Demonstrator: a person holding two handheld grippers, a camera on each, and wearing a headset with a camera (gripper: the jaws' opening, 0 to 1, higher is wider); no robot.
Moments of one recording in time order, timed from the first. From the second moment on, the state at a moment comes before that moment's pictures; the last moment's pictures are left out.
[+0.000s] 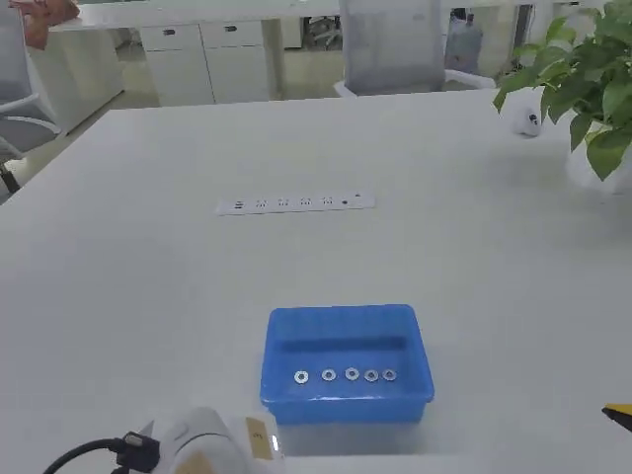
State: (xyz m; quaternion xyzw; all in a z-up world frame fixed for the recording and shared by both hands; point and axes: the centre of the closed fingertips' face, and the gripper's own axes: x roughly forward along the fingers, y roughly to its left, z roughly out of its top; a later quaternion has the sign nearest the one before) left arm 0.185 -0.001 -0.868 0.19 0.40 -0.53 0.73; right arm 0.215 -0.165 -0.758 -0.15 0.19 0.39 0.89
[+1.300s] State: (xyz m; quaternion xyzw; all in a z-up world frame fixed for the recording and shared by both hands) left arm 0.237 0.074 -0.712 -0.05 0.06 -0.21 0.98; right arm 0.249 -0.205 -0.727 -0.02 0.10 0.28 0.95
